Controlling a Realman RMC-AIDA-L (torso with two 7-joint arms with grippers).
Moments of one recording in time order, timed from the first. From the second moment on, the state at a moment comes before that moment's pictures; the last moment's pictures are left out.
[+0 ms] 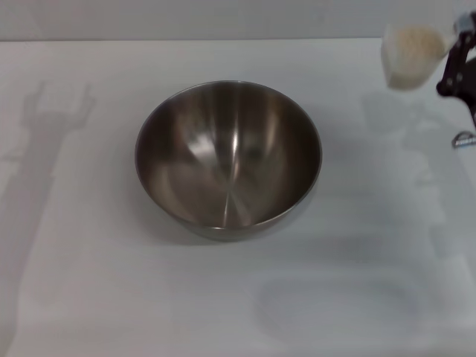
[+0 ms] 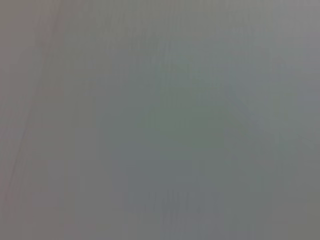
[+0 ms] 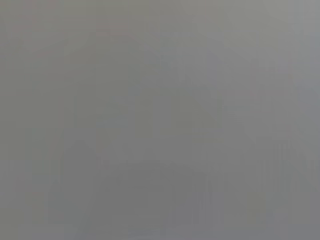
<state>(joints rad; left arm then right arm) -0.24 -2.06 -1.45 -0.61 2.89 1.18 -0.26 0.43 2.09 0.34 0.27 -1.78 -1.55 -0.21</state>
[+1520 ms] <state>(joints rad) -0.25 -2.06 -1.45 -0.60 2.89 1.21 -0.27 0.69 2.08 0.31 0.19 -2.23 -1.31 -1.31</state>
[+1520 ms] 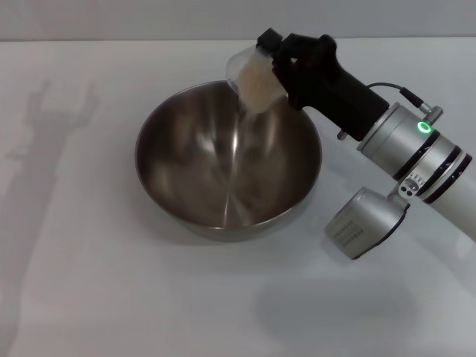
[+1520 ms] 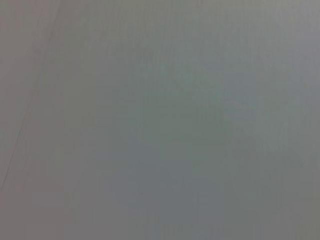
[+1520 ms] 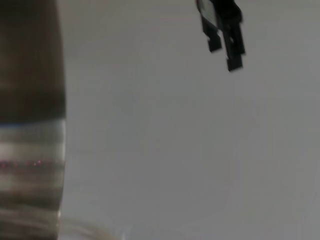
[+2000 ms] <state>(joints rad) -0.25 -2.06 -1.45 -0.59 2.89 1.21 -0.27 0.71 2.08 0.31 0.17 -2.30 -1.33 -1.44</state>
